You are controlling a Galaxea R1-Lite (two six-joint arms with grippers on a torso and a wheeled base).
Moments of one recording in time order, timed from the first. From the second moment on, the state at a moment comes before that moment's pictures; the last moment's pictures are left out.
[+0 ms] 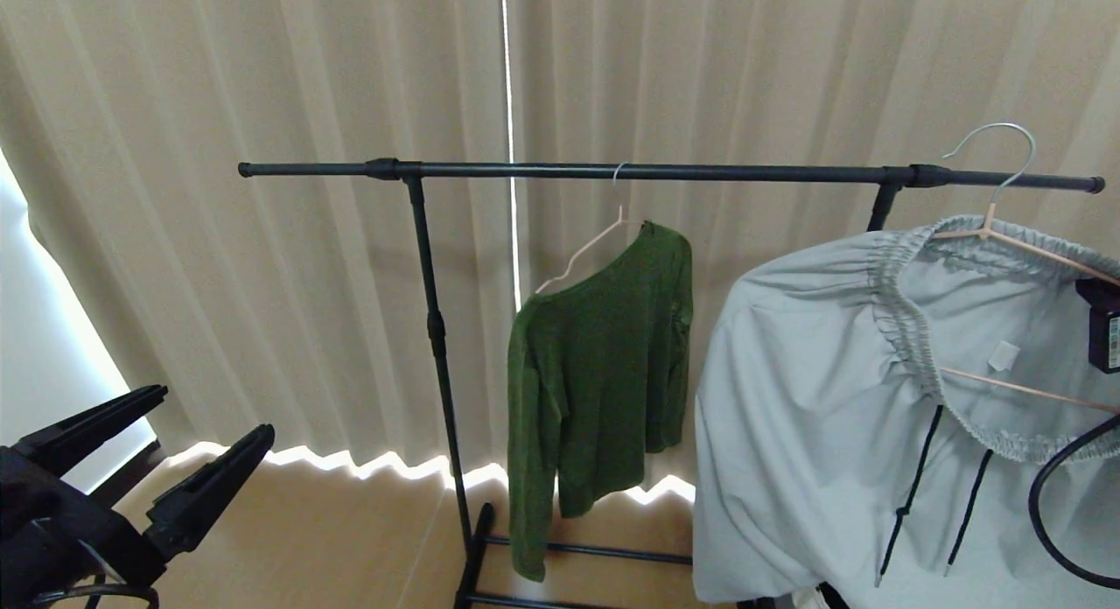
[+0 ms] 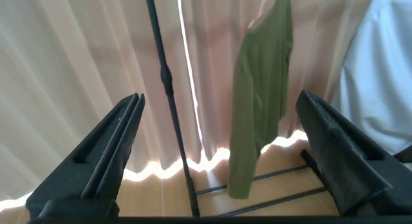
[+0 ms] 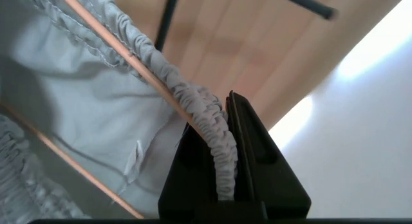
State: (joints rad) left arm -0.17 1.03 -0.11 -0.92 -0.14 0.10; right arm -0.20 1.30 -0.65 -0.51 -0.08 -0.34
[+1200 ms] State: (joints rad) left arm -0.17 1.04 -0.09 -0.92 -0.14 0.10; right arm -0.18 1.52 -0.78 -0.56 -0.28 -0.34
